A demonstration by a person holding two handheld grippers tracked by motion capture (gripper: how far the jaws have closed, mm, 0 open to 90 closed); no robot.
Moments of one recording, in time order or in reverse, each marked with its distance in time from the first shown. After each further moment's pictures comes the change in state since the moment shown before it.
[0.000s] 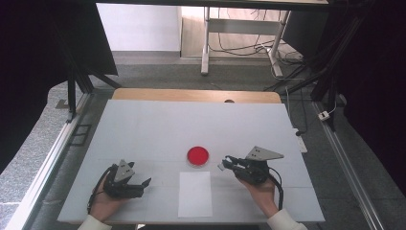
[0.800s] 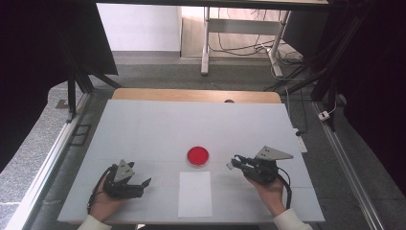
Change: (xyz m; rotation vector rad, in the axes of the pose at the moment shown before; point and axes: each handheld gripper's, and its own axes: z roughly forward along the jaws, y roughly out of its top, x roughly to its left) left arm 0.000 0.000 0.000 -0.001 -0.005 -0.001; right arm -0.016 -0.006 -0.017 -0.001 -0.046 0.019
